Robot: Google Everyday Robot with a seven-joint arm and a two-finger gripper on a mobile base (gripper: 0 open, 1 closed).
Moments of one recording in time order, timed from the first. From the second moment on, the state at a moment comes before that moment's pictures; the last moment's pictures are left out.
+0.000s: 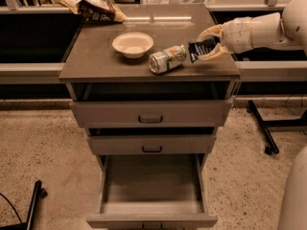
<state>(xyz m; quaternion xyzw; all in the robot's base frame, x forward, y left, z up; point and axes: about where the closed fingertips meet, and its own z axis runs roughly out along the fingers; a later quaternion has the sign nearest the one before) 0.738 -0.175 0.891 -0.71 0.44 0.02 0.54</state>
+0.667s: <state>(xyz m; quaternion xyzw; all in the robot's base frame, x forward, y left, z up) 0.739 -0.178 0.882 -0.72 0.45 0.02 0.53</state>
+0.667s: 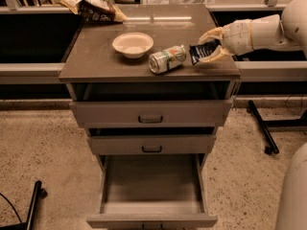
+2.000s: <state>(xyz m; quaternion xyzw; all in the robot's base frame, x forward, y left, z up) 0.739 -0.179 0.876 -0.72 0.46 0.03 0.53</state>
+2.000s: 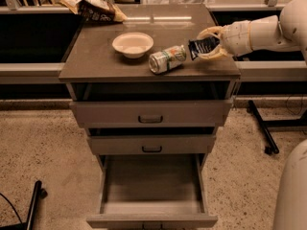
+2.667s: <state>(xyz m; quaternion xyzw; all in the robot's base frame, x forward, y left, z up) 0.739 -0.179 0.876 -0.72 0.46 0.03 0.53</state>
